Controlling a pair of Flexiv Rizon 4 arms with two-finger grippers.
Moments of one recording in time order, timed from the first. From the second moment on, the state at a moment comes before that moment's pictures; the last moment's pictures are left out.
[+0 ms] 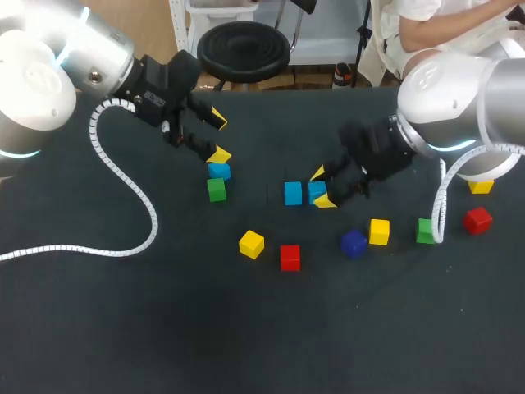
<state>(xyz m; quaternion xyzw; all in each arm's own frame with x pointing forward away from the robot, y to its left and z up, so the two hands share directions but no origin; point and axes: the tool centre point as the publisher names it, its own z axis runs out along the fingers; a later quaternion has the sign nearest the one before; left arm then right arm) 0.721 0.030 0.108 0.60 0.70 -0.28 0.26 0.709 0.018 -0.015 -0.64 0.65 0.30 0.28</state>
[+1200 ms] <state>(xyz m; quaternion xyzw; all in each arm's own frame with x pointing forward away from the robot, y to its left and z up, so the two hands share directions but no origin) 0.721 0.030 0.108 0.60 0.70 -0.28 0.26 0.712 -0.035 0.038 -0.63 0.64 0.27 0.34</state>
